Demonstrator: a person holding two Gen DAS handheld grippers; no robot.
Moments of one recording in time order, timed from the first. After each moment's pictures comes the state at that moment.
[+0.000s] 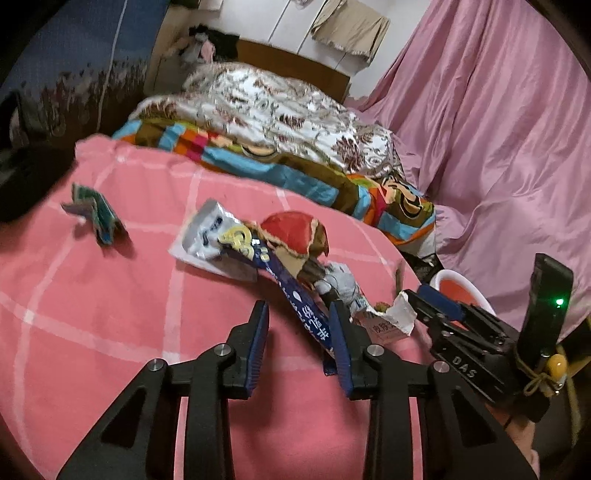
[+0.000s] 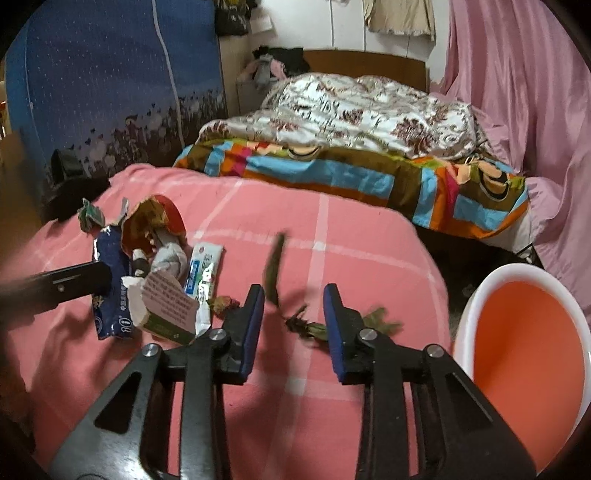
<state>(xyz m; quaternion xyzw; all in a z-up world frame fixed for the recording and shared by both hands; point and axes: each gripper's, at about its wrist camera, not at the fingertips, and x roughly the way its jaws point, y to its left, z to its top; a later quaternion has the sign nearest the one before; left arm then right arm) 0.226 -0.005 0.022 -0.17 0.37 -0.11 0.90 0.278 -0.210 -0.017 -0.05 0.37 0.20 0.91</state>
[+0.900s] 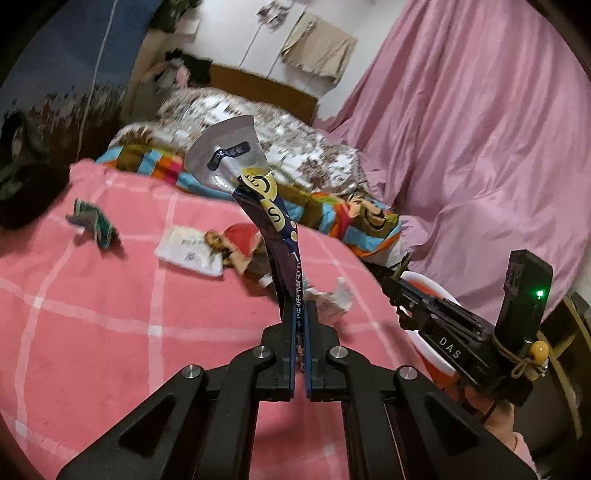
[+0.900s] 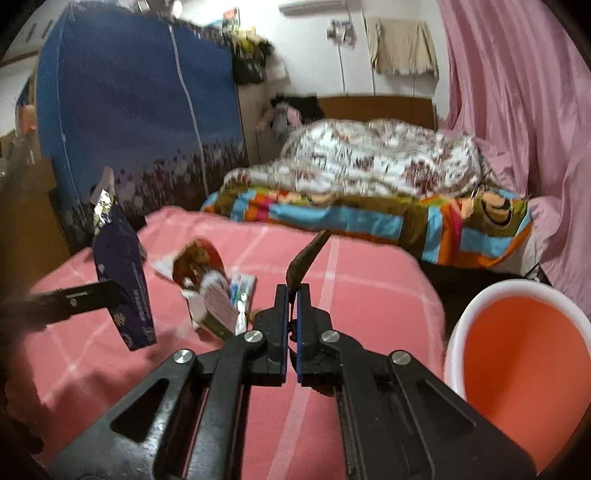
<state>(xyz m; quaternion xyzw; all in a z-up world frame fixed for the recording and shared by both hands) 0.179 -0.023 0.052 -0.15 0.30 -0.15 0.93 0.227 -0.238 0.019 -0.01 0.26 0.23 0.94</state>
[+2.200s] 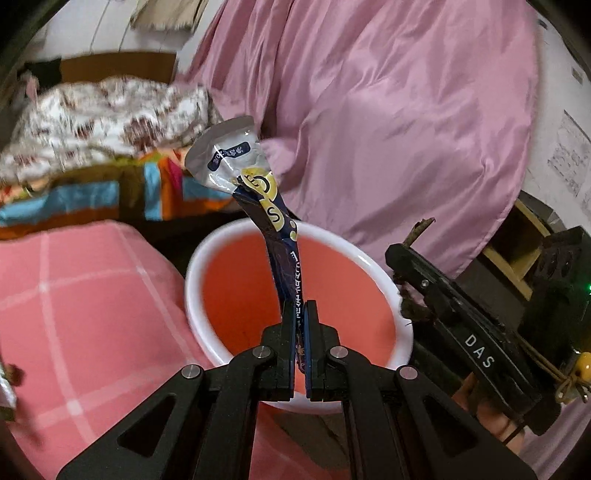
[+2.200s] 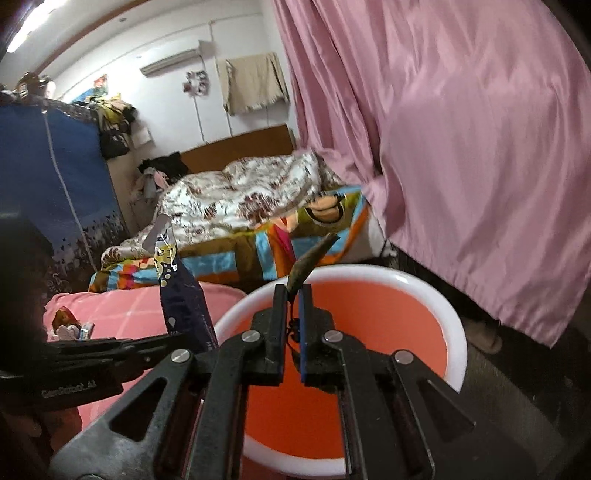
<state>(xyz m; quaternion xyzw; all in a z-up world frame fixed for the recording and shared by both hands) 0.266 -0.286 0.026 -0.05 0.37 -0.38 0.84 0.184 -0.449 0.033 0.10 0.22 -0.02 0.97</state>
